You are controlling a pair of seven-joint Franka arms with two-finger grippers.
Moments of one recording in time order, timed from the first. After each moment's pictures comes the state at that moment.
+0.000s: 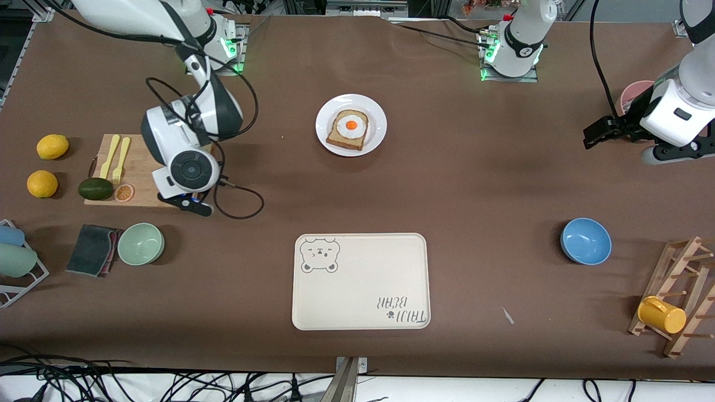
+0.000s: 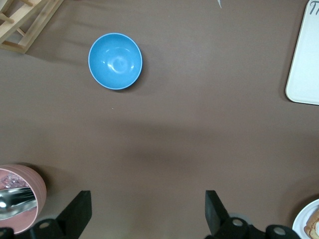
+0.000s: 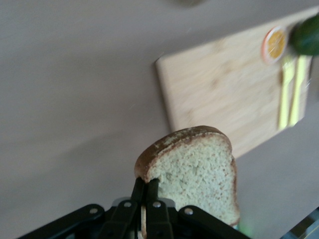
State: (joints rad) left arm 0.13 -0.01 -0.18 -1.70 0.03 1.59 -0.22; right arm 0.20 0.41 0.19 -1.79 -0.23 1.72 0.86
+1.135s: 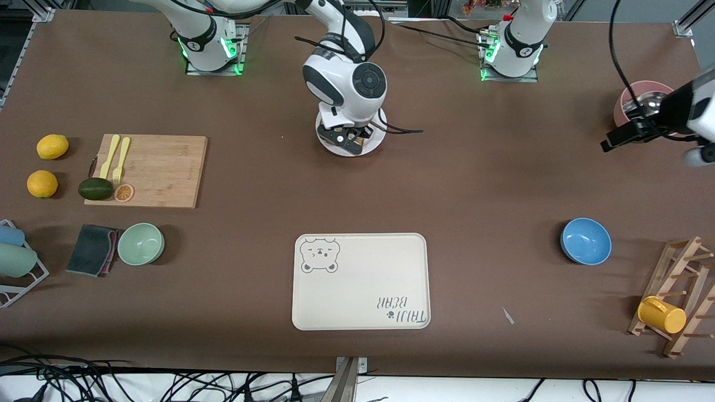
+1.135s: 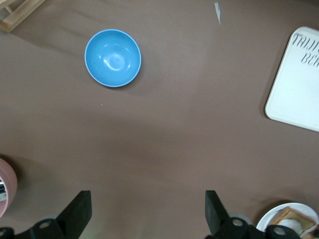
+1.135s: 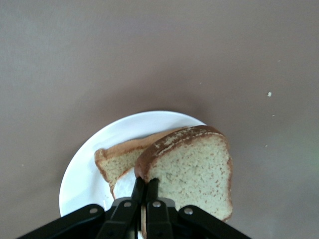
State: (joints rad) left arm 0.26 -0.01 -0.16 -1.68 -0.12 1.59 -0.22; right arm 0.62 0.60 0.37 -1.62 -0.15 1.92 1.48
